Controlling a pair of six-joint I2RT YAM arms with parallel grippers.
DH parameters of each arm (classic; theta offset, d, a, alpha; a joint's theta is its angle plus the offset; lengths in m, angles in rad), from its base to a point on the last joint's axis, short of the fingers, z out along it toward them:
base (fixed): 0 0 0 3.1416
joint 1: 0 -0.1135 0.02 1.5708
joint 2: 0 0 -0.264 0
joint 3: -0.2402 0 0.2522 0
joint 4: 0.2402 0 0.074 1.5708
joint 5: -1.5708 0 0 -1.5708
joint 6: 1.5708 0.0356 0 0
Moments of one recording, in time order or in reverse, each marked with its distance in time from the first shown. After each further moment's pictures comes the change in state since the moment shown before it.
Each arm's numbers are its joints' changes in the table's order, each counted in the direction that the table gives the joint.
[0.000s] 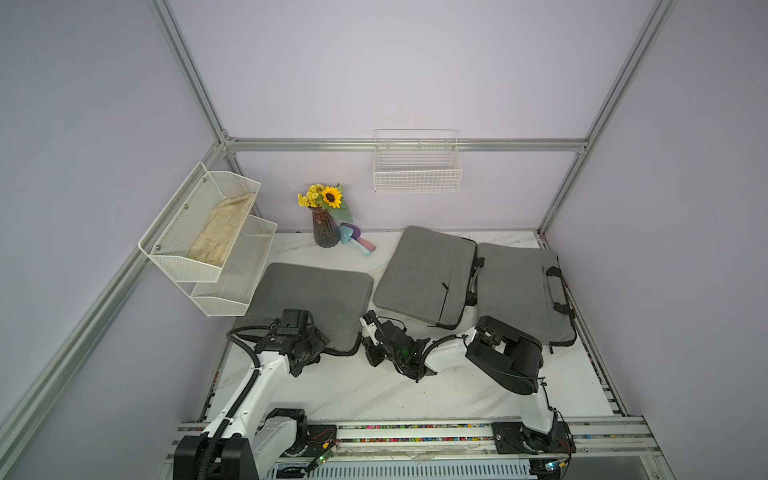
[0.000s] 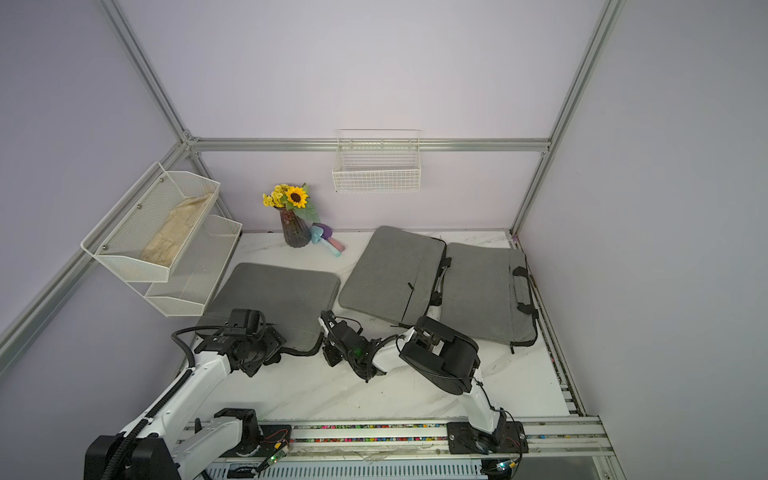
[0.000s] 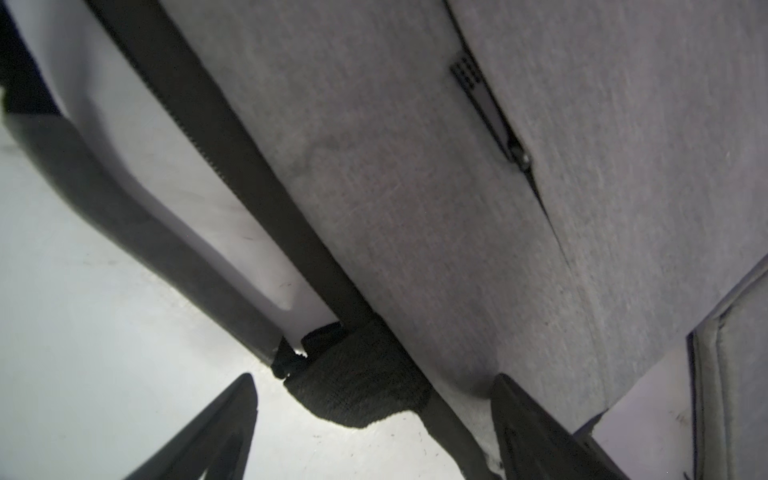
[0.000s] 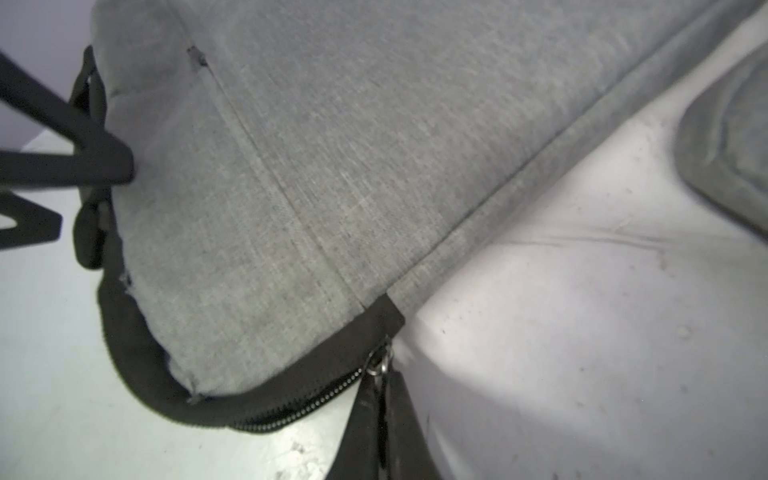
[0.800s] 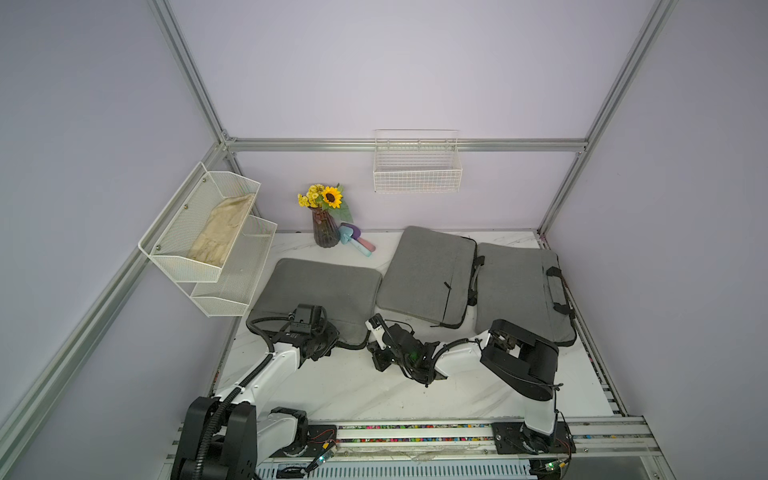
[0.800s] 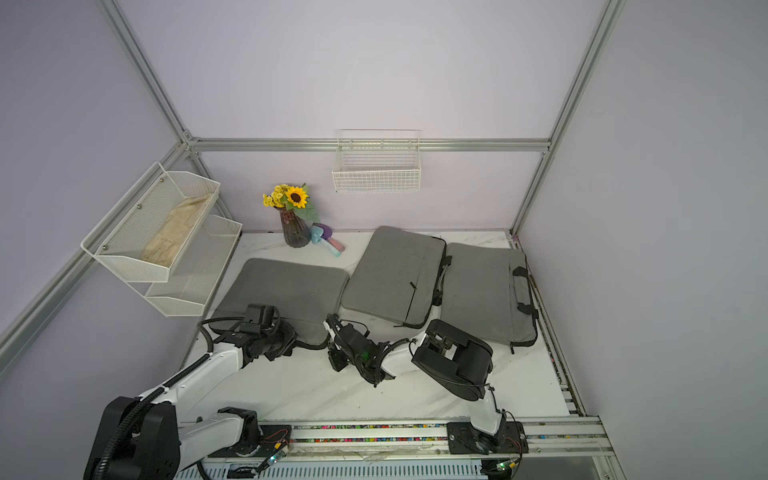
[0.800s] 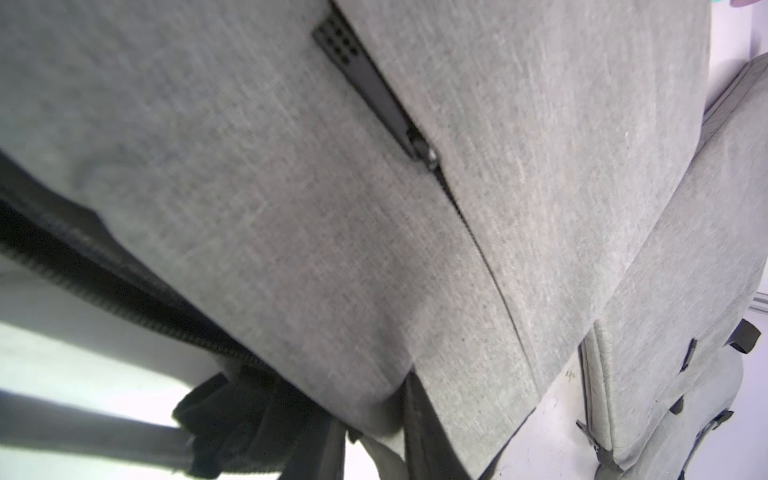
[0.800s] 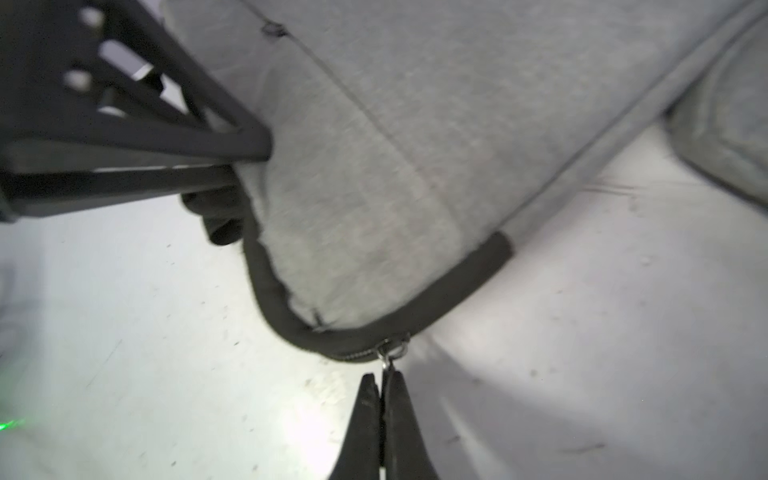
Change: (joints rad) left arm 0.125 0.153 0.032 -0.328 -0.109 -0.116; right arm -0.034 -0.107 0.104 0.011 0.050 0.016
